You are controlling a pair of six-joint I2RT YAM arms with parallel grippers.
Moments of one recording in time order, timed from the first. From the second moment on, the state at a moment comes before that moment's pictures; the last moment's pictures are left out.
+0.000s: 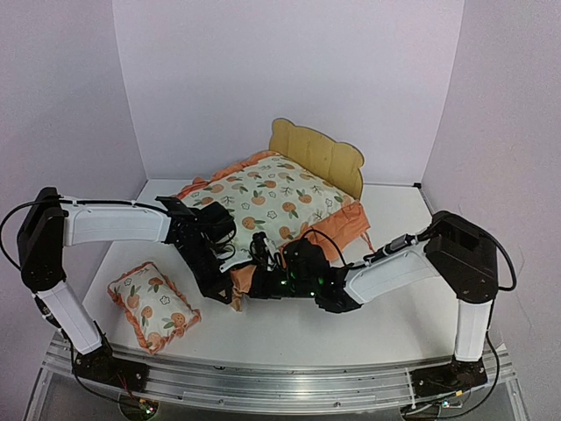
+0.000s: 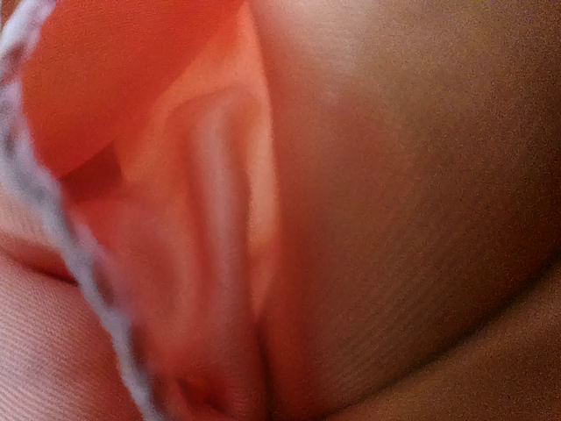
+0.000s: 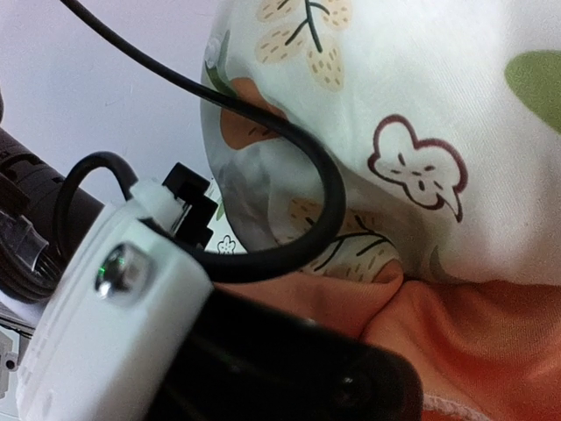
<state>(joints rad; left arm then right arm) -0.84 1.68 1.17 -0.84 0.32 0.22 1.09 2.00 1.06 0.61 -0.21 0.90</state>
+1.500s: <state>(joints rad) -0.89 1.69 1.17 -0.73 0.32 0.30 1.08 1.80 0.95 0.29 -0.20 0.83</state>
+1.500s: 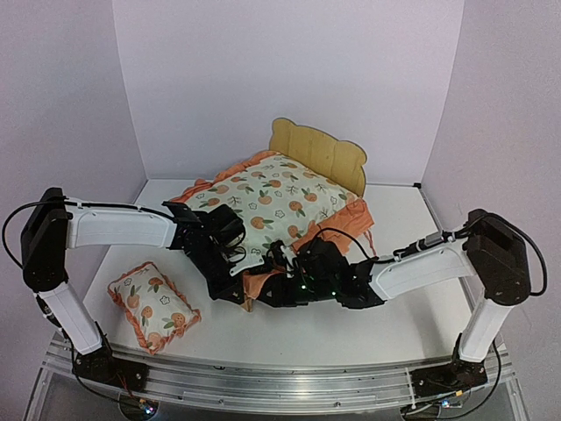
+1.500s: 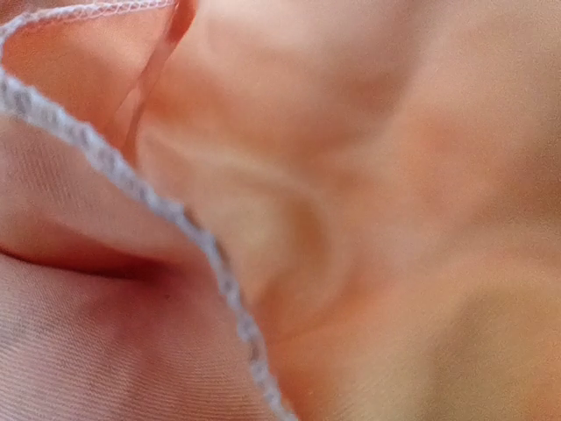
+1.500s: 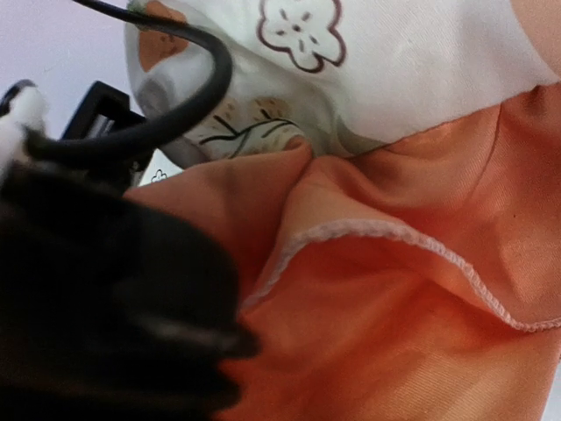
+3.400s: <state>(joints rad) -0.99 1.47 1.13 -0.38 0.26 0.54 1.06 1.68 0.93 0.11 -0.17 0.89</state>
